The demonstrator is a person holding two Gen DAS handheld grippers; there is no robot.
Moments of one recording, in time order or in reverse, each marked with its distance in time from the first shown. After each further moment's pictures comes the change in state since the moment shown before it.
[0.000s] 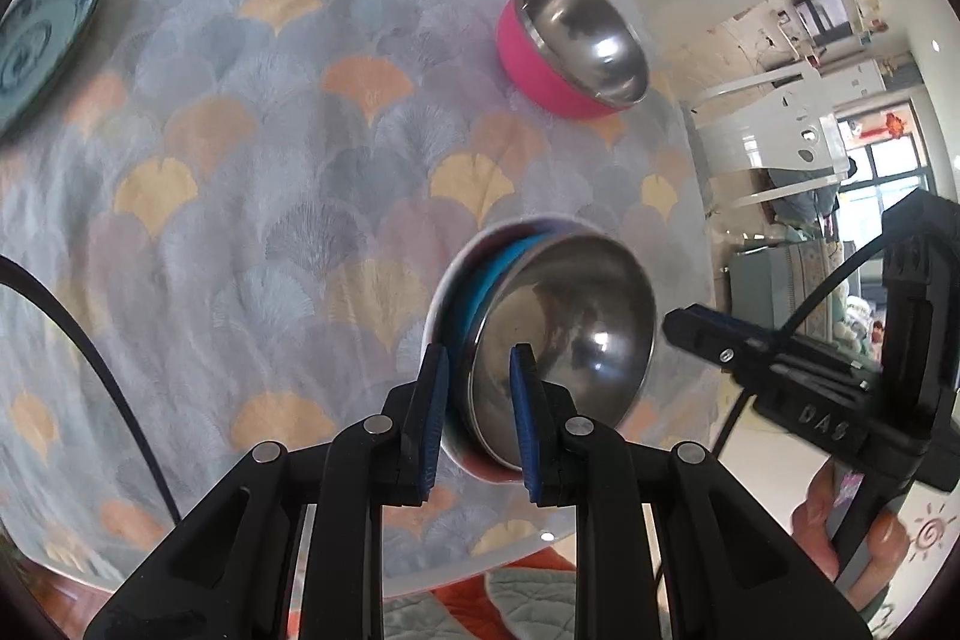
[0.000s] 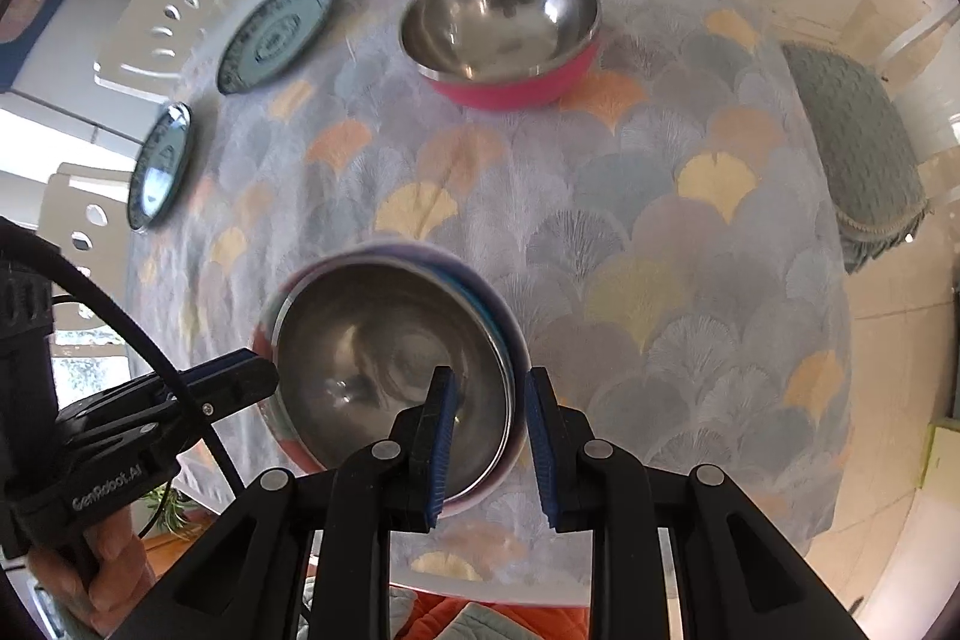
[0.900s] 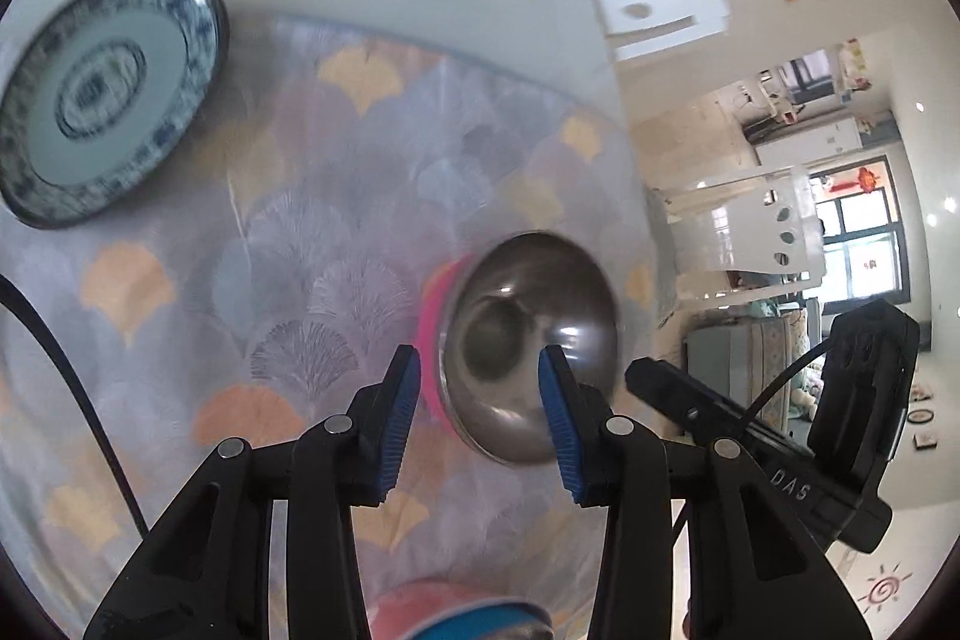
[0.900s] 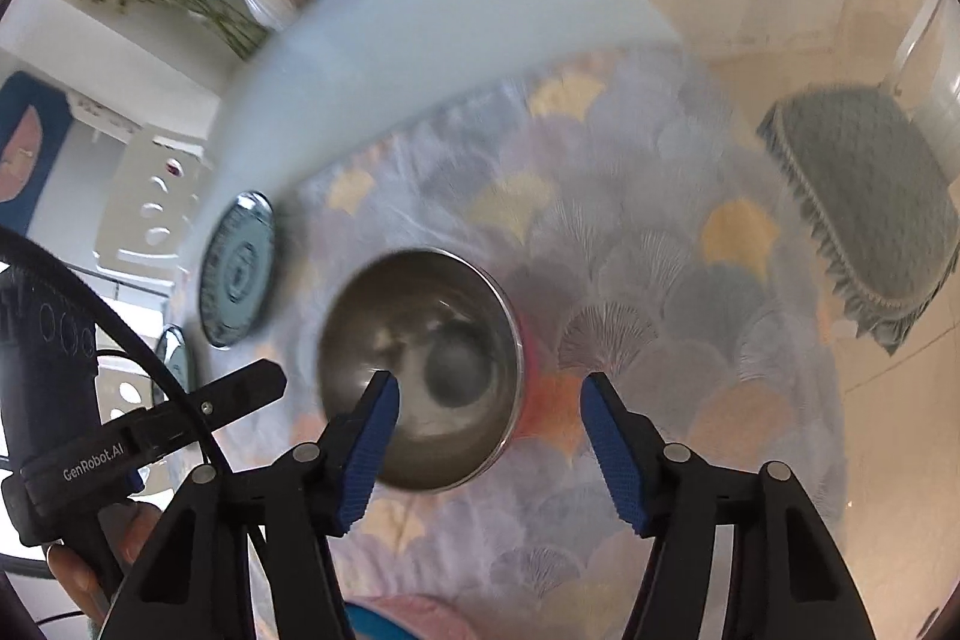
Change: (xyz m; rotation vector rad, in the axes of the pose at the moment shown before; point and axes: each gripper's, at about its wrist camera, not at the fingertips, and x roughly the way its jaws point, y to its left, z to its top) left arm 0.065 -0.021 0.180 -0.094 -0.052 -0.117; right arm 0.025 -0.077 0.164 0.156 -0.153 0.126
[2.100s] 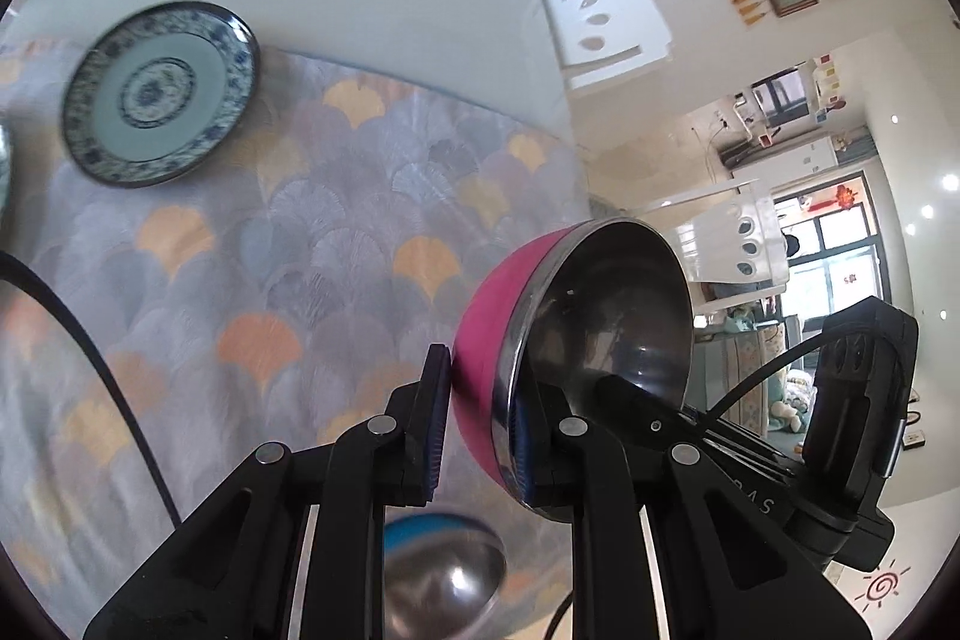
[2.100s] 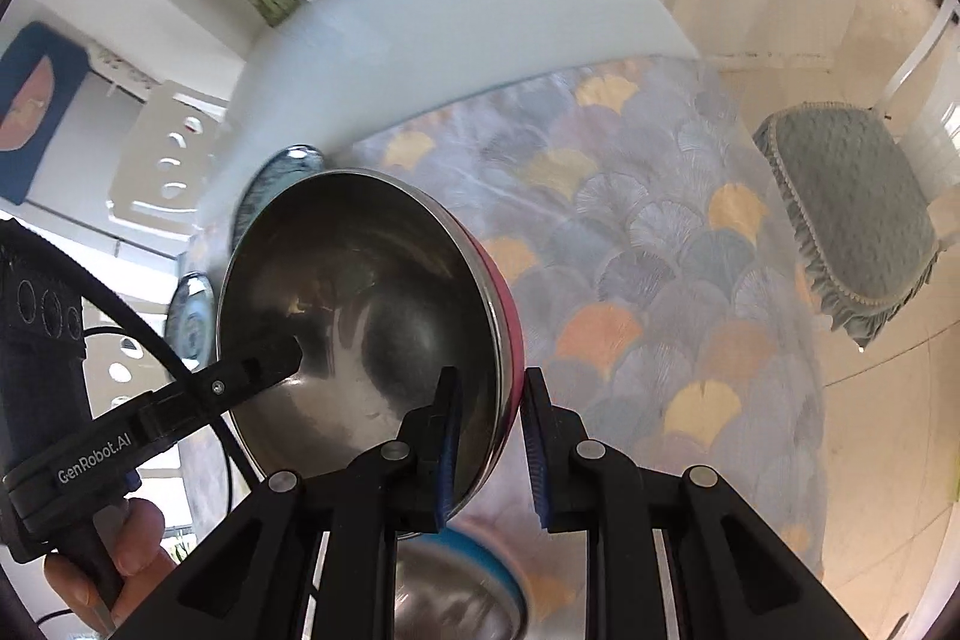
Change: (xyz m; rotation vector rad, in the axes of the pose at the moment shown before) left arm -0.090 -0.022 -0.055 0.012 -0.108 -0.046; right arm -0.065 0.065 -0.049 -0.069 -0.003 -0.048
